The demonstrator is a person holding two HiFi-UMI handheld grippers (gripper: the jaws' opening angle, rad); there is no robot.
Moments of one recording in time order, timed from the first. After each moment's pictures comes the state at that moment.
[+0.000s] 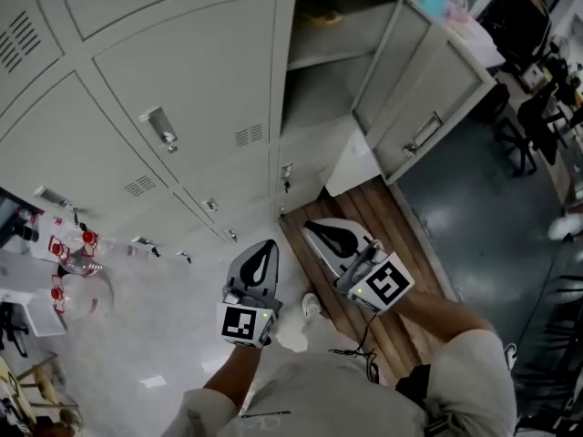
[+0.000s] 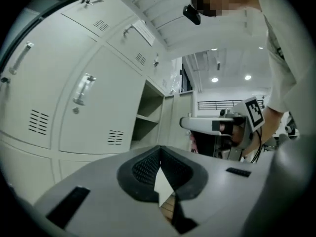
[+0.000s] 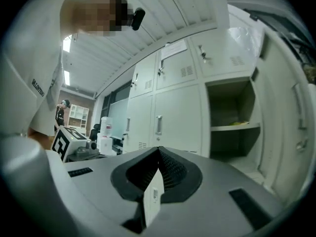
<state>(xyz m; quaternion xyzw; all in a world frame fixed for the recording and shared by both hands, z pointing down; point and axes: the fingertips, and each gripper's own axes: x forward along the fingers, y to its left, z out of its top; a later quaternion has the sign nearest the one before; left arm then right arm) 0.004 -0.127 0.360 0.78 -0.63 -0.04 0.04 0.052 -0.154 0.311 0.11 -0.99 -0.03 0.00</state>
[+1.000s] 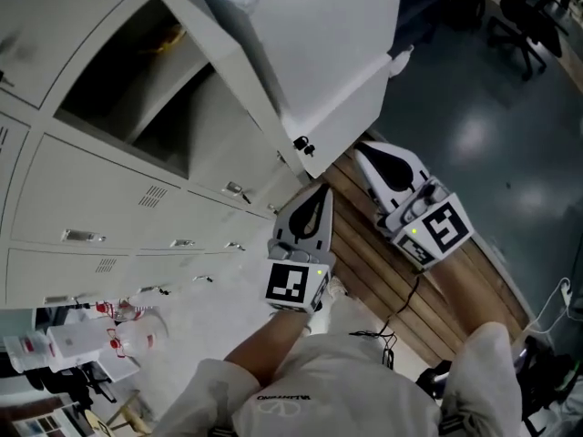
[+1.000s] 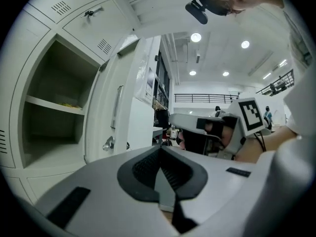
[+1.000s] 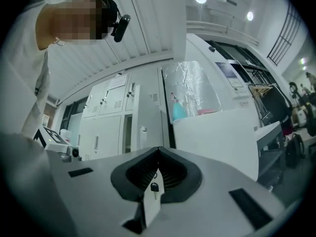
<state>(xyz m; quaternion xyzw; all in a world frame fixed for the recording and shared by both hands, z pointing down) 0.318 -0.343 0.325 0.86 -0.51 0.02 0.03 0.366 -0.380 0.270 0.32 -0.94 0.01 -0.10</state>
